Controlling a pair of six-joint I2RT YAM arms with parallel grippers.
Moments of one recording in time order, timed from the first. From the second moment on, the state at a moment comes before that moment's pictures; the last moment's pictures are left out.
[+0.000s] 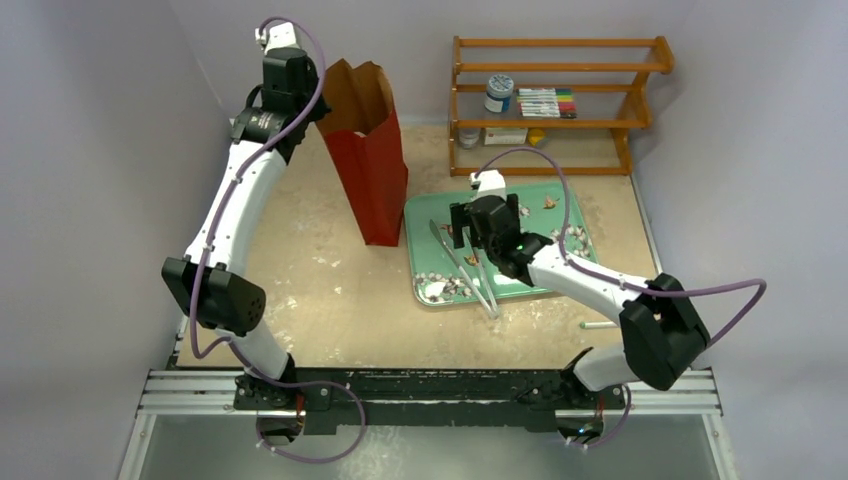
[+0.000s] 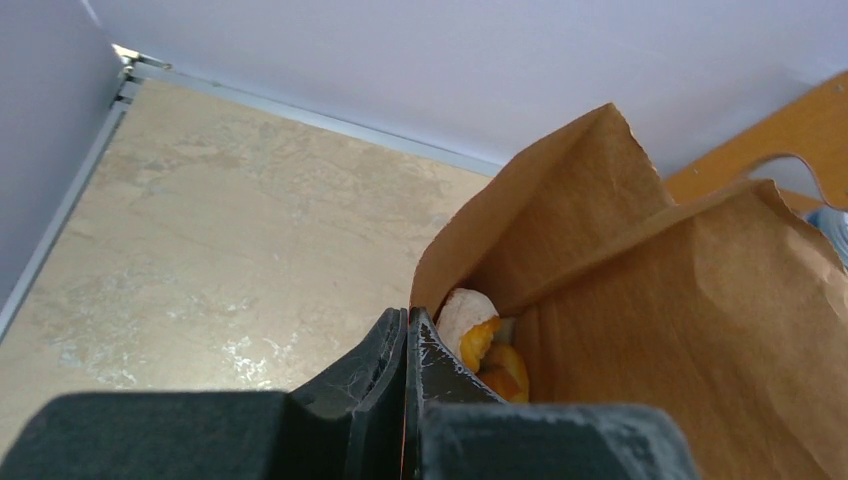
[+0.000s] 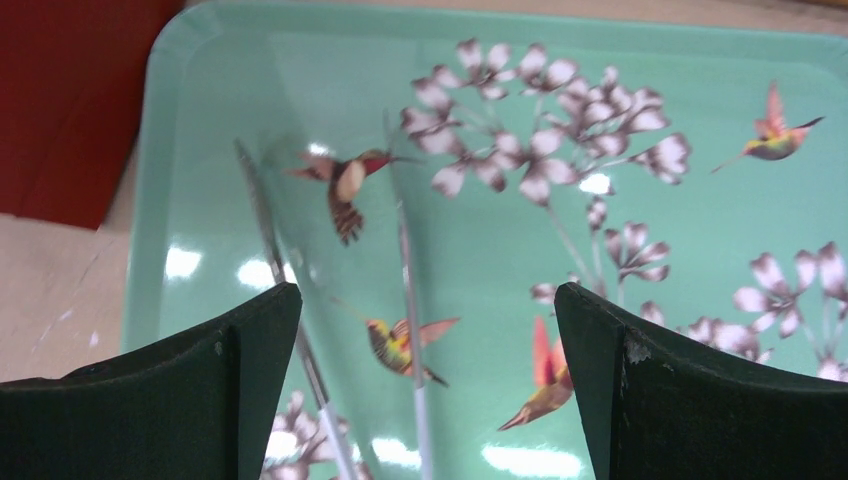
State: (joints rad) left arm -0.24 1.70 1.93 -0.63 -0.29 -0.38; right arm 0.65 1.42 0.87 -0.07 0.48 0.26
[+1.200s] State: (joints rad) left arm -0.24 1.39 1.33 -0.01 -0.58 -0.26; right arm 0.78 1.61 0.86 -0.18 0.50 0.43
